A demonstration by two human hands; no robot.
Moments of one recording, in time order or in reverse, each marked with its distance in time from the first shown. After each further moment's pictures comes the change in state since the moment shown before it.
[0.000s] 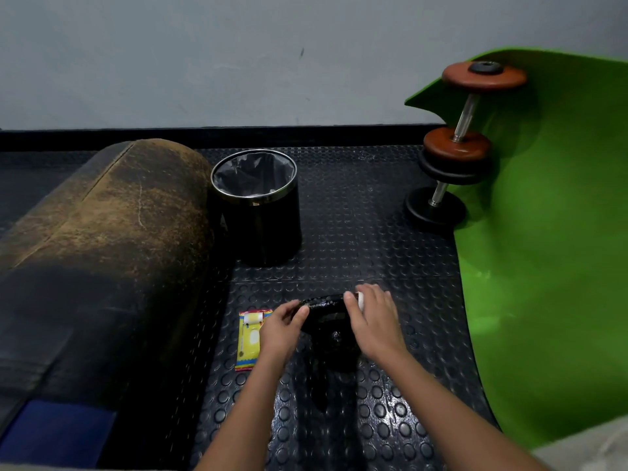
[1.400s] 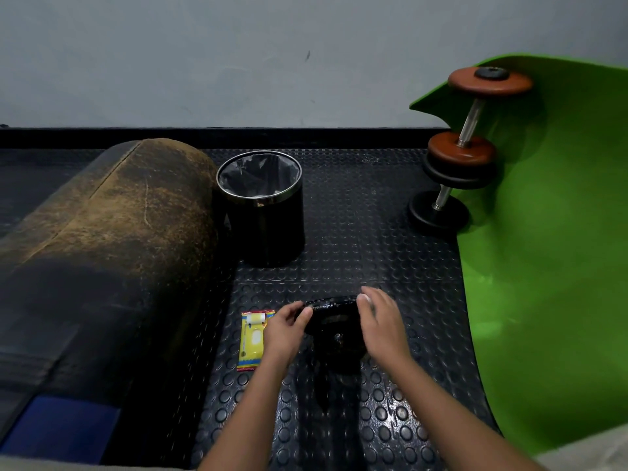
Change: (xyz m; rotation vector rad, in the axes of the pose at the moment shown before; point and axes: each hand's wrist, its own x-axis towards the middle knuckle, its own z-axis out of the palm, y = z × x) left_hand -0.004 0.006 0.001 0.008 0.016 -0.009; right_hand -0.002 0.000 -0.001 0.186 0.058 0.073
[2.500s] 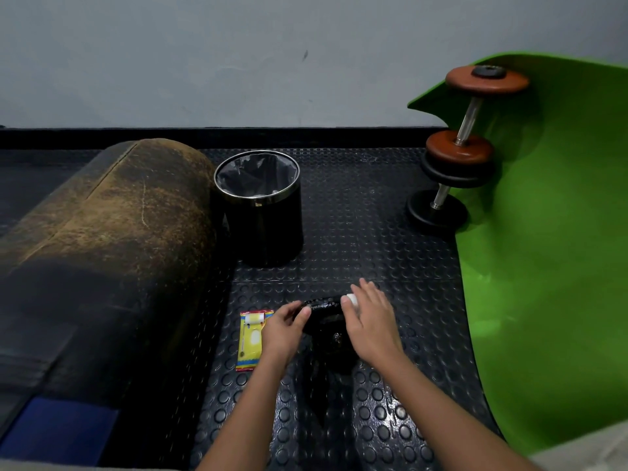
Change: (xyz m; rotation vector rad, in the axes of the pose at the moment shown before) left_hand 0.001 -0.001 0.000 -0.005 -0.005 0.008; right_hand -0.001 -0.008 0.005 -0.245 -0.124 -0.106
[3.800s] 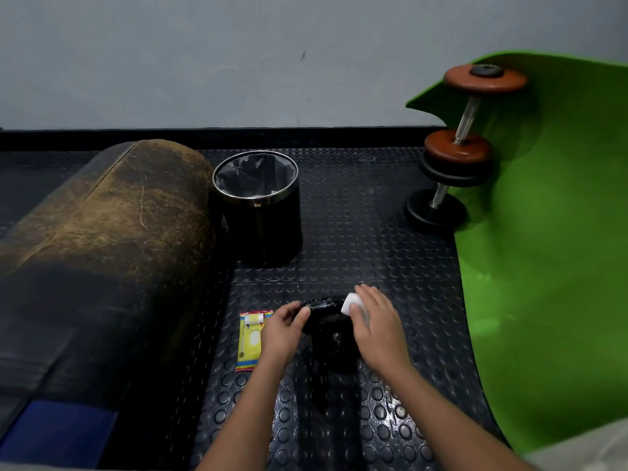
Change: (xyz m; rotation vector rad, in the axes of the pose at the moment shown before) left_hand 0.002 -0.004 -0.001 0.016 -0.007 -0.005; right_hand -0.010 0.014 0.001 0.099 0.128 -0.019
